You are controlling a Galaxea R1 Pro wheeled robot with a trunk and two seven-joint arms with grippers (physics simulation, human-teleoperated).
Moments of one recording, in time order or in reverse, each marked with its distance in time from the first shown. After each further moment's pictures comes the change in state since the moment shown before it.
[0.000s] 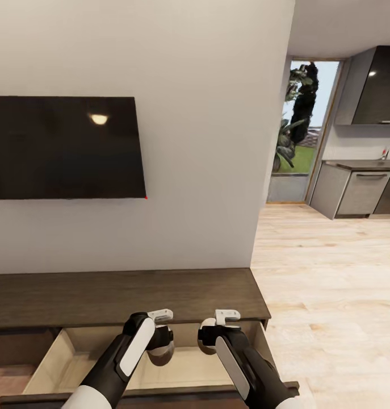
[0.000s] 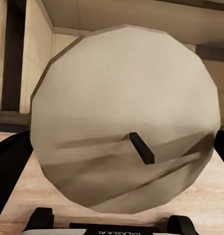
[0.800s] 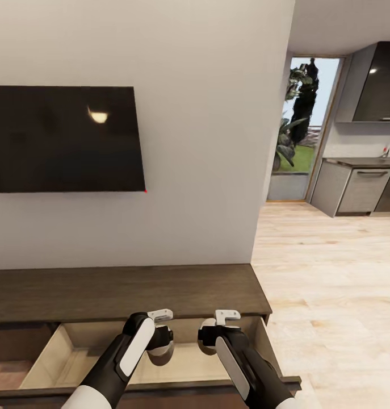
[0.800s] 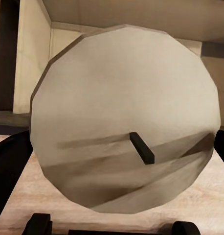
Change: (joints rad) left arm 0.000 0.000 0.000 0.000 -0.001 -0.002 0.000; right arm 0.000 0.000 0.000 0.003 0.000 -0.002 0.000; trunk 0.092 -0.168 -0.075
